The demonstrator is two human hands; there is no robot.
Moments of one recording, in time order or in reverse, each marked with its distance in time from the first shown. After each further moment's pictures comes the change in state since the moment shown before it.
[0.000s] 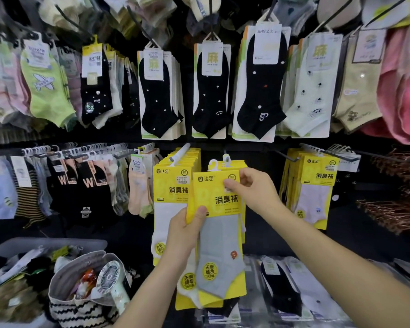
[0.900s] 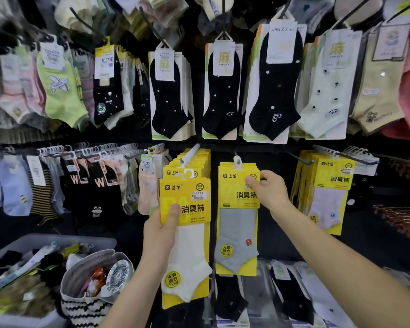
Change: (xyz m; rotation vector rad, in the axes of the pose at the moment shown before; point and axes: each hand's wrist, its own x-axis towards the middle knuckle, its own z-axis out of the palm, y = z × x) left_hand 0.004 0.001 -0.048 -0.031 0.241 0.043; right_hand 0.032 0.031 0.009 0.061 0.162 0.255
